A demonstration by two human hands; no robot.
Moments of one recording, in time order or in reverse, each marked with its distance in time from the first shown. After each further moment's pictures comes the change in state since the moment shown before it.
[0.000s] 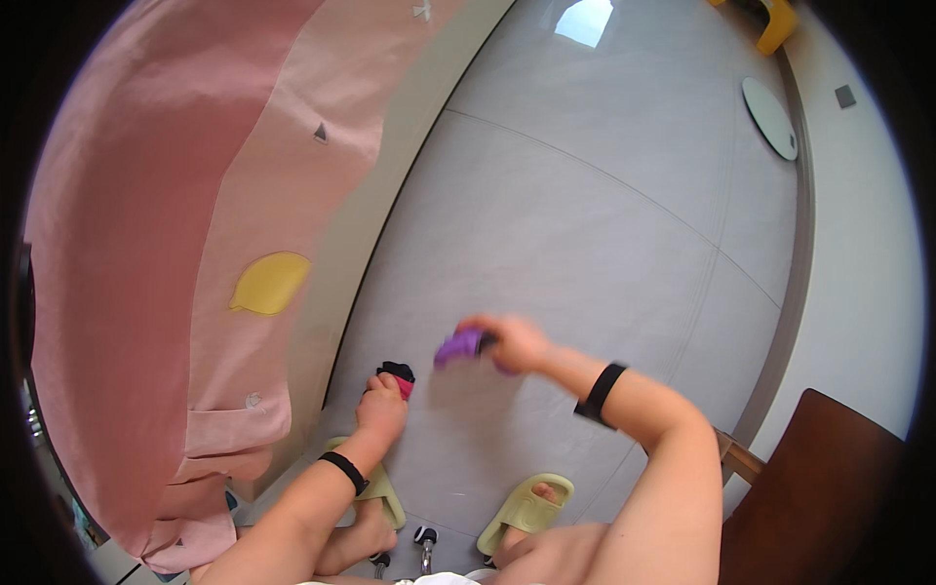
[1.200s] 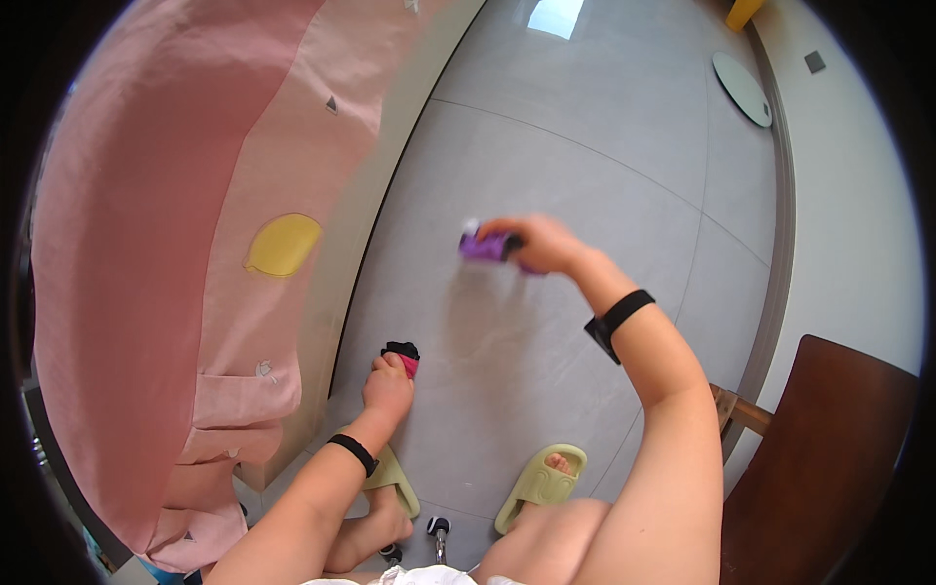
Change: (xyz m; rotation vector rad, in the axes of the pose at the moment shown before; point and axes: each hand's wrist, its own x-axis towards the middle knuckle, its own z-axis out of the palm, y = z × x) left_hand -0.003 -0.006 -0.003 0.004 0.082 0.059; right_hand 0.013 -0.028 -0.083 -0.063 0.096 0.079
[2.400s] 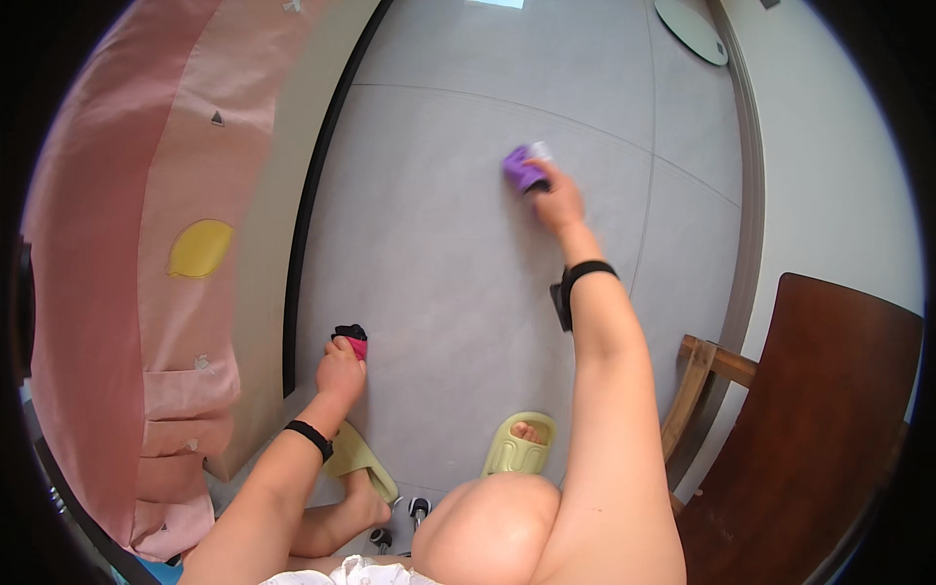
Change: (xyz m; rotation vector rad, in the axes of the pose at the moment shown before) left_hand 0.007 0.009 0.012 -0.050 0.057 -0.036; right_hand -0.051 0.156 -0.026 0.138 0.893 0.136
